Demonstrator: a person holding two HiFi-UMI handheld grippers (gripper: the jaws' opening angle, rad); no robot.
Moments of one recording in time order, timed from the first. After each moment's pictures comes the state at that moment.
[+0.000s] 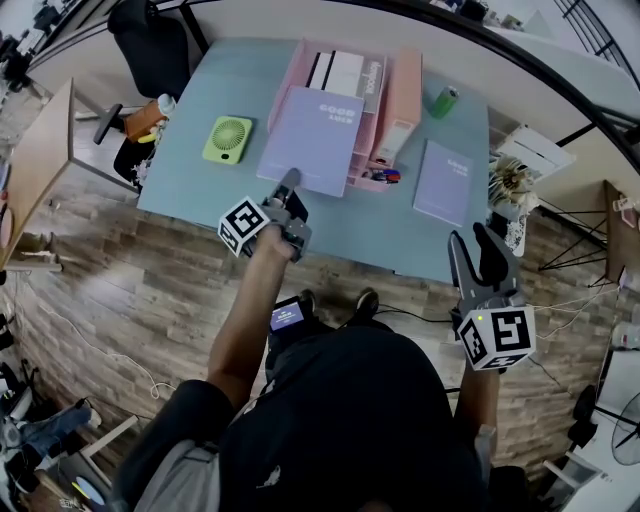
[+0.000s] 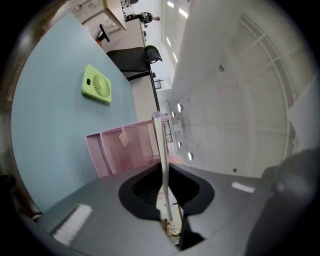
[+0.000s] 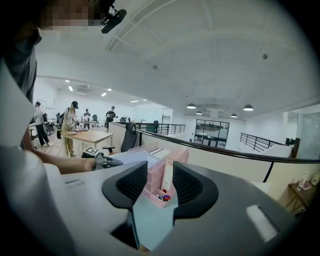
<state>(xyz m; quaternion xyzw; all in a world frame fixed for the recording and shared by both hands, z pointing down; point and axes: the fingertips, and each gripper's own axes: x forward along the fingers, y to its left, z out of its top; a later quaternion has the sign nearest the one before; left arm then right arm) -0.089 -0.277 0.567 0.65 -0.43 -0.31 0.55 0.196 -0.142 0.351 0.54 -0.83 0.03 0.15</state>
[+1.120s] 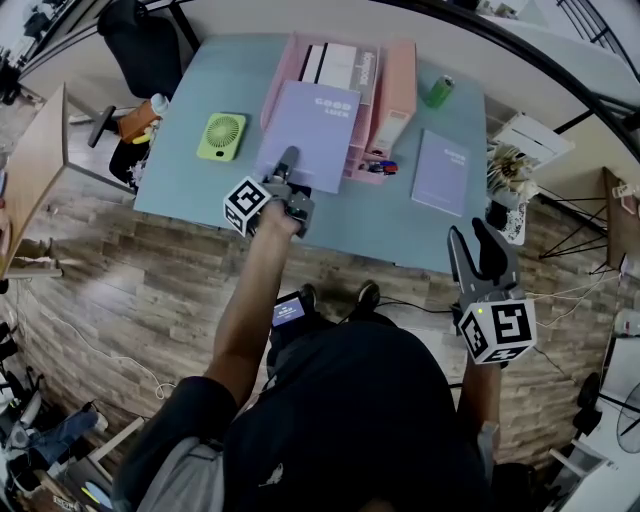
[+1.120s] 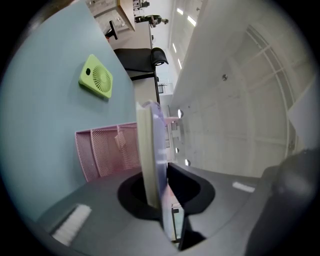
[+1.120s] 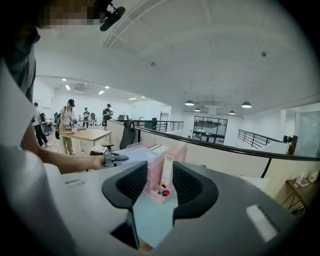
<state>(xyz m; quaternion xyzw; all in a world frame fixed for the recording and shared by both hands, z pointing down) -0.087 -0.317 0.575 0.62 -0.42 -0.36 0.55 0.201 -0.136 0.363 0.54 -0.82 0.04 0.16</state>
